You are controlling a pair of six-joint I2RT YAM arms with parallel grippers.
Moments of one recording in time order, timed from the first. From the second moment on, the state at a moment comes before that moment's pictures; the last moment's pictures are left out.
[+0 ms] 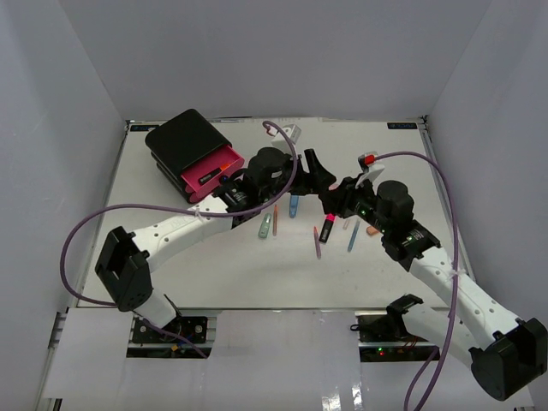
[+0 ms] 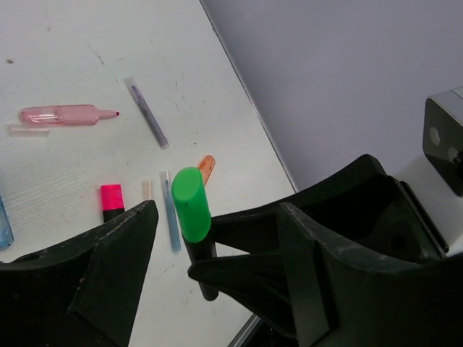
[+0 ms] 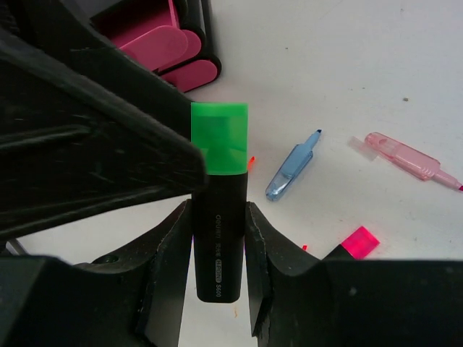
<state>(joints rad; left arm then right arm) -0.87 1.55 1.30 0.02 0.01 -0.71 0.52 0.90 0.70 0.00 -0.17 0.34</state>
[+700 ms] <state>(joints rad) -0.89 1.64 1.34 0.04 -0.01 -0.68 0.52 0.87 0.66 0.05 -0.21 0.38</state>
